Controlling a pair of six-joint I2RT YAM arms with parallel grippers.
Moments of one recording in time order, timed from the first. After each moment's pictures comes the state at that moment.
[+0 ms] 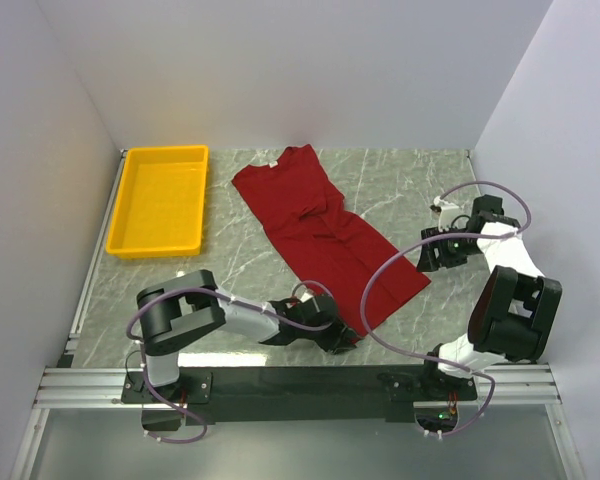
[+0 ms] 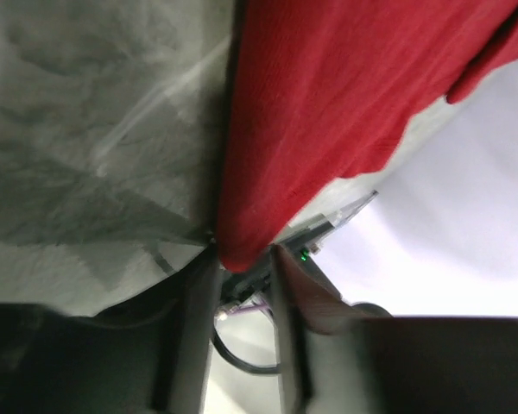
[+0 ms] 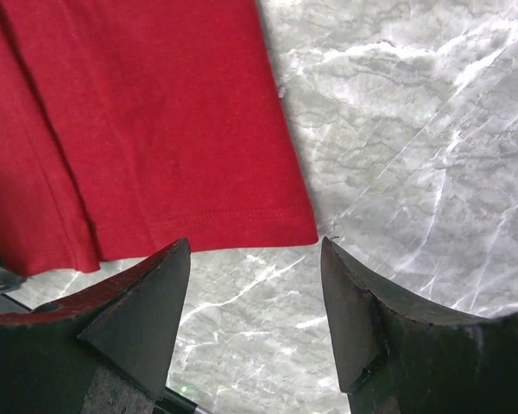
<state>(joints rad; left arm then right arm) -1.23 1.83 0.80 0.26 0.05 -1.97 -0.33 1.50 1.00 -0.81 -0.51 -0.55</state>
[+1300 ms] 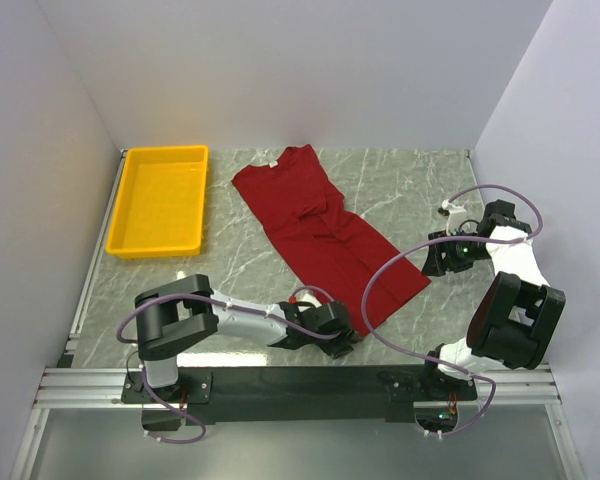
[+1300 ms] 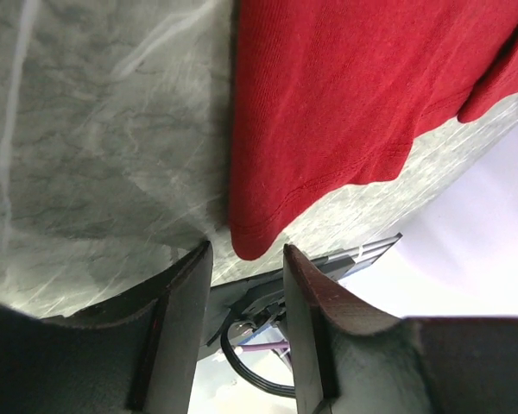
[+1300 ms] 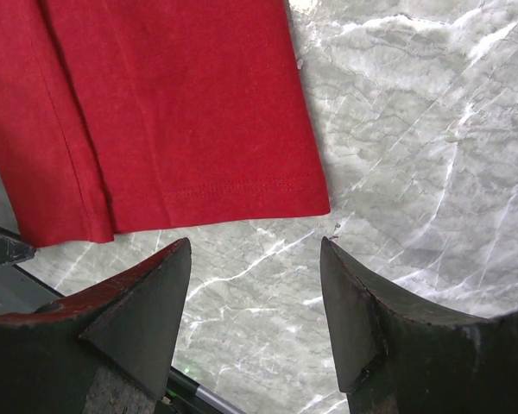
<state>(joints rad) -1.30 1.82 0.93 -0.04 -0.13 -1.99 -0.40 1.46 1.00 -0.91 -0.58 -0.65</state>
